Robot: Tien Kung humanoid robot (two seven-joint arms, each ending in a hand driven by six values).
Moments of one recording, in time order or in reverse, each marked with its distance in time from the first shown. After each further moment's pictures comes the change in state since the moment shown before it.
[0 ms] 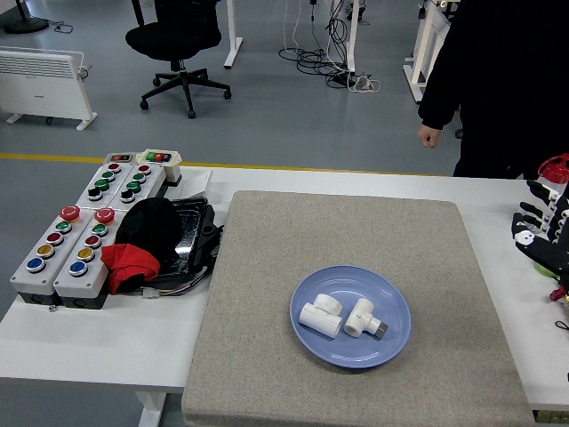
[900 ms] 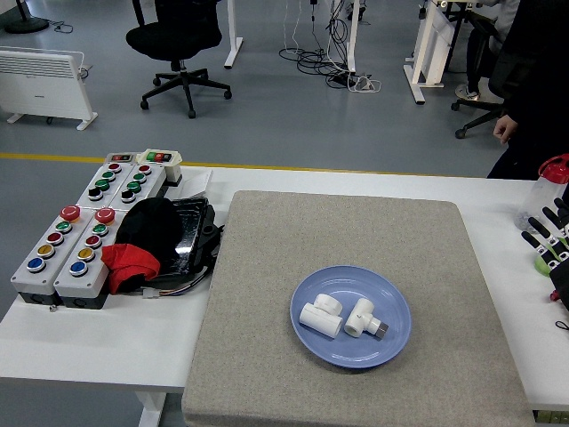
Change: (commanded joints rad) left arm -0.006 0.000 0.001 0.000 -0.001 -0.002 -0.002; right arm -0.037 0.005 0.044 -0.006 0.590 0.005 -0.011
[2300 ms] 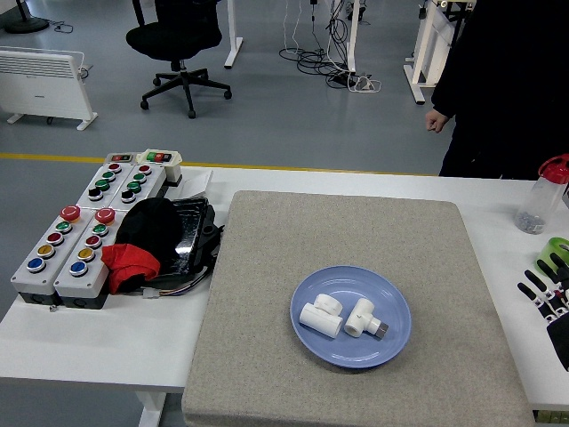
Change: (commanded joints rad) left arm 0.009 -0.005 -0.030 0.000 0.086 -0.015 0.013; right arm -0.166 0.036 -0.006 -0.166 -0.054 0.302 0.227
